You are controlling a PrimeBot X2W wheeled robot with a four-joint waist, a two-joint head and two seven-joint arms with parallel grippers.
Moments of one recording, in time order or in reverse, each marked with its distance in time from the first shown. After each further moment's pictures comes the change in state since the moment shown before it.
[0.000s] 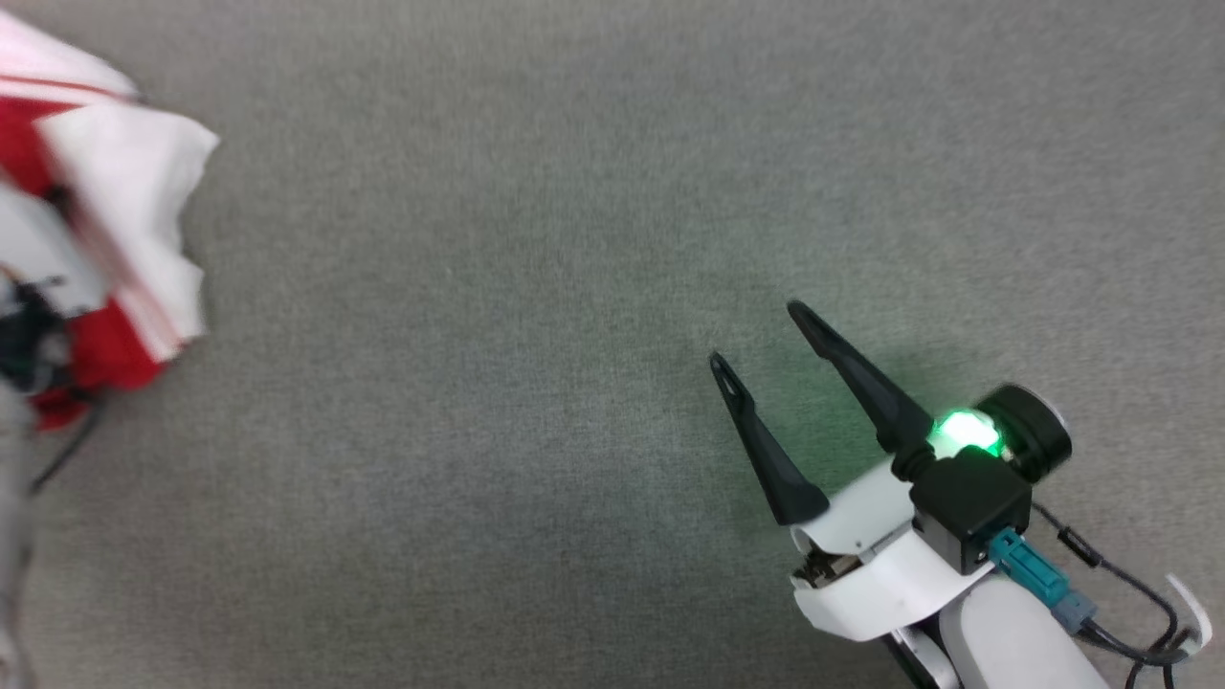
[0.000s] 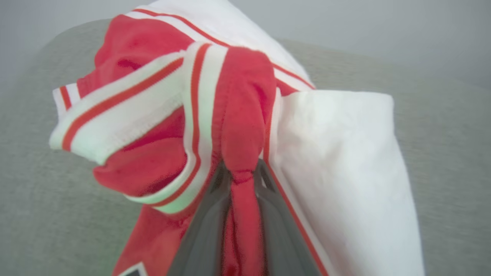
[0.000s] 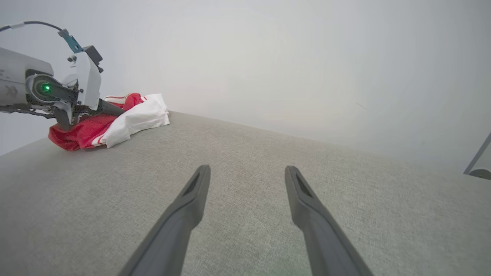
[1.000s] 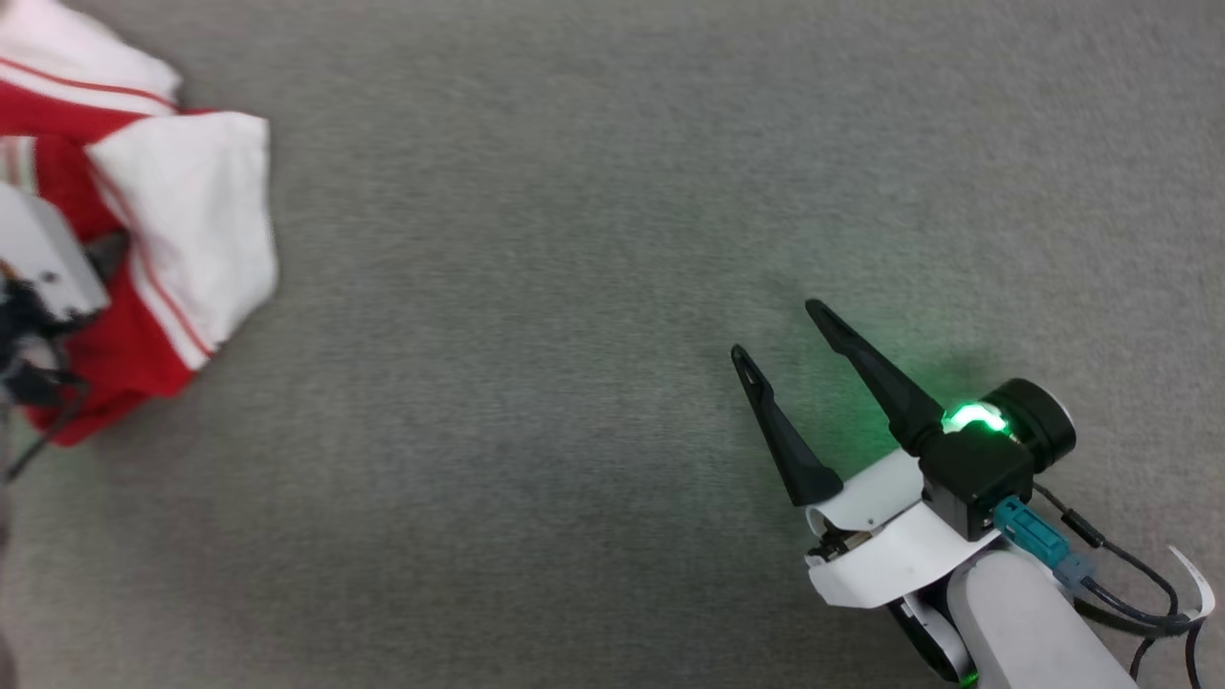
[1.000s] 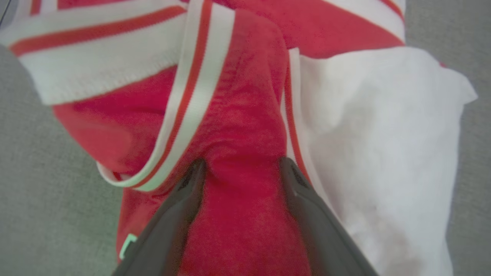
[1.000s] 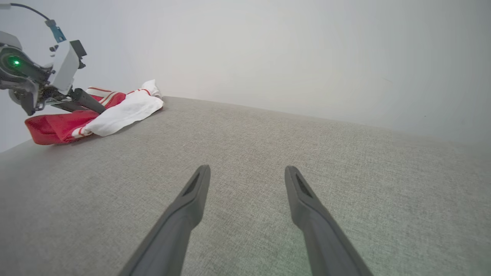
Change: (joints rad) left arm -0.030 -0.014 0.066 0.029 0.026 -0.005 0.329; right arm -0.040 -0.025 -0.008 0.127 0.055 0.000 -0.034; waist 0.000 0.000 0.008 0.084
